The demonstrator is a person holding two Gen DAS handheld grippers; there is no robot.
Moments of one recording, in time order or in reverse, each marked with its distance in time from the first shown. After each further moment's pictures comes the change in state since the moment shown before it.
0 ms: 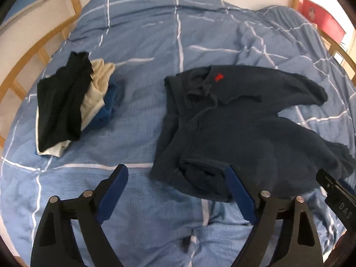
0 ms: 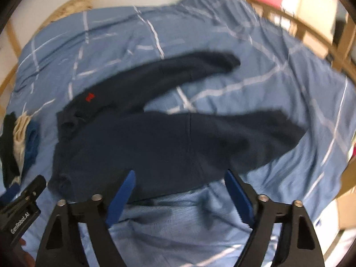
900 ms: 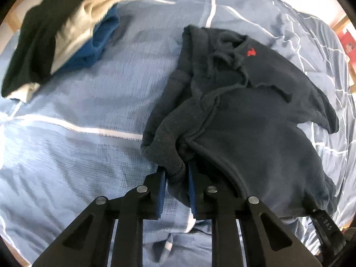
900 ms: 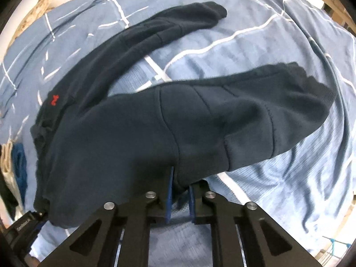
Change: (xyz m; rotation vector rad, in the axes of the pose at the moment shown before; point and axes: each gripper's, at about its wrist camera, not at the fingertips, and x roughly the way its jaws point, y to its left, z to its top) left arm 0.050 0.025 -0.005 -0.281 0.279 -0.094; right arm 0.058 -0.034 0.012 0.165 0.179 0.042
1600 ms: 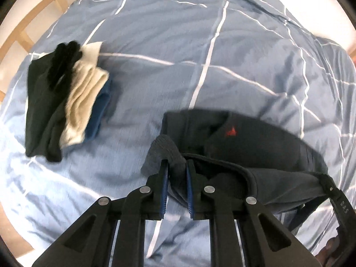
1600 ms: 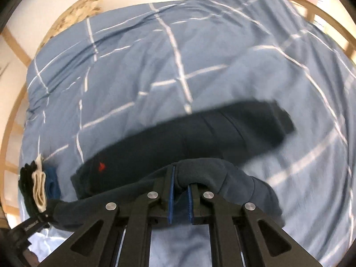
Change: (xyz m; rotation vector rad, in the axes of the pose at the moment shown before) left arm -0.030 -0.062 0.139 -0.116 -0.031 0.107; right arm -0.021 0.086 0.182 -0.279 -0.079 0.174
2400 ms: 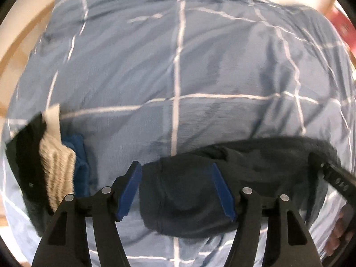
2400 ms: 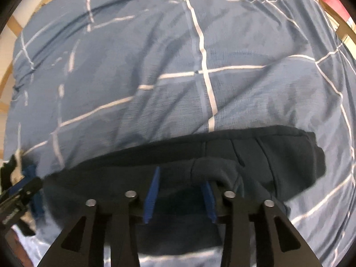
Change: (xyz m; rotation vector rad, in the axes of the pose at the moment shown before) left arm 0.006 -0.038 0.052 0.349 -0.069 -0.010; right arm 0.067 0.031 0.043 -0.097 0.147 -0.058
